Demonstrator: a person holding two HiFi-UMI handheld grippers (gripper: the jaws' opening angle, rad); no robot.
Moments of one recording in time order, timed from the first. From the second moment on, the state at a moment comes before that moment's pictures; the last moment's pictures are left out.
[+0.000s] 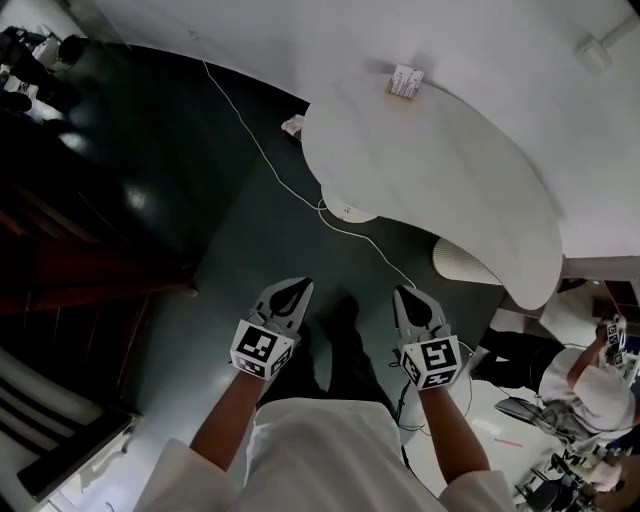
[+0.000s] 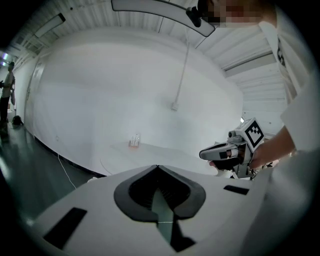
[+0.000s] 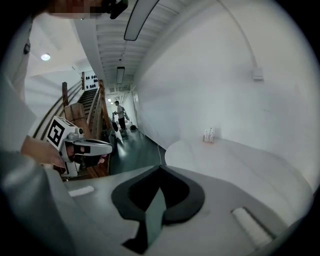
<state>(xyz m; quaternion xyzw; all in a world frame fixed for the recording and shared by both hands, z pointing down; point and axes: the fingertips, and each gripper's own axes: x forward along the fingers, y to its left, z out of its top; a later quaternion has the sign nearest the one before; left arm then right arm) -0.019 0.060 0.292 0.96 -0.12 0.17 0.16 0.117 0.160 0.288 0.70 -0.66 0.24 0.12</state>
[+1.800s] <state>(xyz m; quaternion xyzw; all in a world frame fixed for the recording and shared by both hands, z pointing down) 0.098 -0.056 0.579 0.97 -0.11 0.18 0.14 0.148 0.011 0.539 0.62 -0.71 0.28 0.21</state>
